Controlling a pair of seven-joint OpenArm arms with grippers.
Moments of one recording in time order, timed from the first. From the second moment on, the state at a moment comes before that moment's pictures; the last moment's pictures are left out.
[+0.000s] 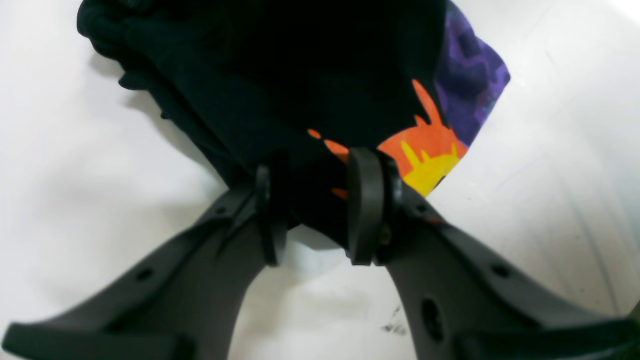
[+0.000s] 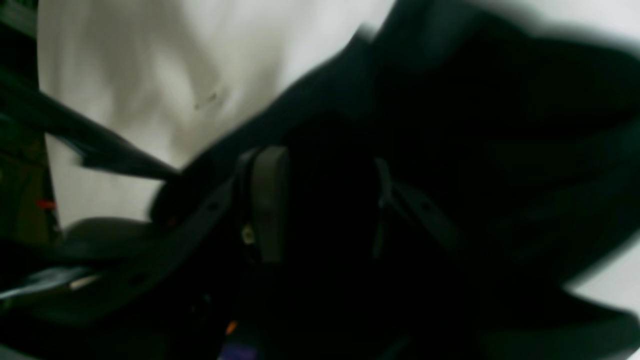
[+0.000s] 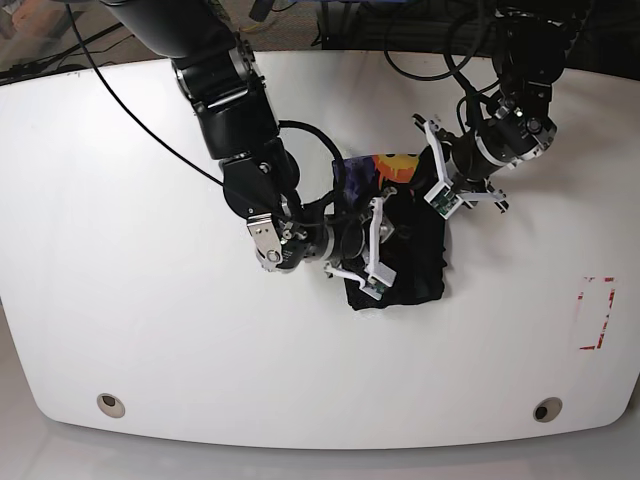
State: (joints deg) left arm 10.3 -13.8 0.0 107.4 -10.2 -38.2 45.3; right arm 23.9 -4.9 -17.8 60.4 23.0 41.1 -48.5
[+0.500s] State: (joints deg) left arm 9.1 -14.7 0.0 92.3 -12.8 -38.5 41.9; right arm 26.8 5.1 -17.7 53.5 32.7 41.1 -43.6
